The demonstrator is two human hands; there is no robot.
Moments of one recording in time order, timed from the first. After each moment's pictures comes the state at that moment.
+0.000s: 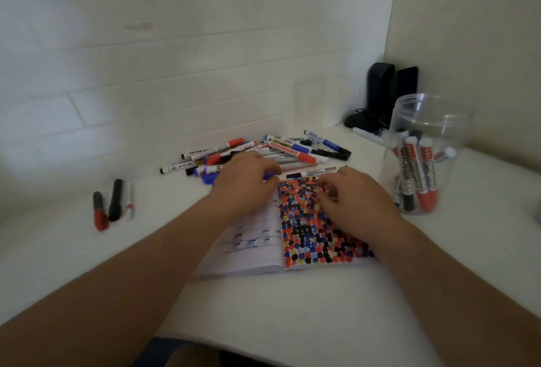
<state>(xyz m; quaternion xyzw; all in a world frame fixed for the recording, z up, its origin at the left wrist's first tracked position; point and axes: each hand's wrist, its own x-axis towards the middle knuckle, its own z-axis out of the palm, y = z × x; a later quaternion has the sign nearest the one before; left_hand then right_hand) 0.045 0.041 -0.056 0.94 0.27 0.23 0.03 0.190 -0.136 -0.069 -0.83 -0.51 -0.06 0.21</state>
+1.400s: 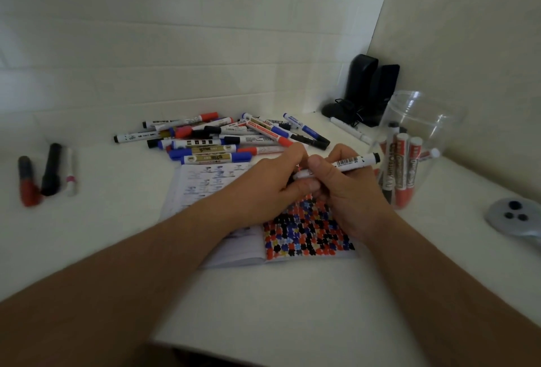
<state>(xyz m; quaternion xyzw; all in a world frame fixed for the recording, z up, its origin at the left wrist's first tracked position) 0.055 -0.017 -0.060 0.92 0.05 0.20 0.33 0.178 -0.145 -0.063 -0.53 -0.40 0.27 0.70</state>
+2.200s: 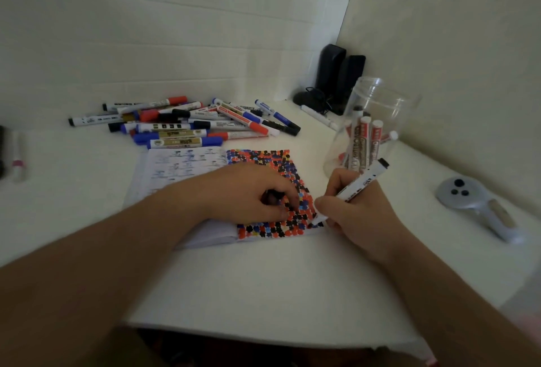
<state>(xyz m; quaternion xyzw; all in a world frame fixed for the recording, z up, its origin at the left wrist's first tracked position) 0.055 -0.023 -0.066 0.98 -0.02 0.02 0.19 0.175 -0.226 -0.072 -0.73 -0.40 0.16 0.54</state>
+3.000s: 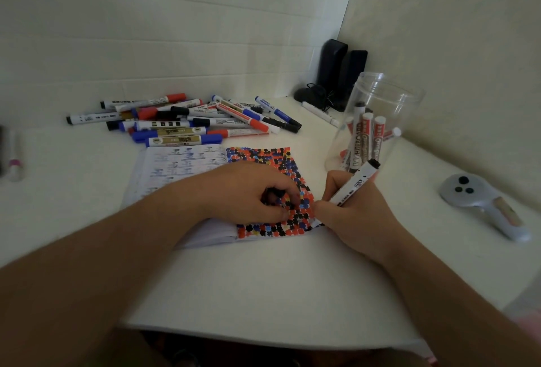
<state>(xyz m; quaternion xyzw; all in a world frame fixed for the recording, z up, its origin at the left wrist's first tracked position) 0.057 -0.022 -0.068 0.98 -0.03 0.03 0.19 0.173 -0.221 -0.074 -0.78 -0.42 0.11 0.46</state>
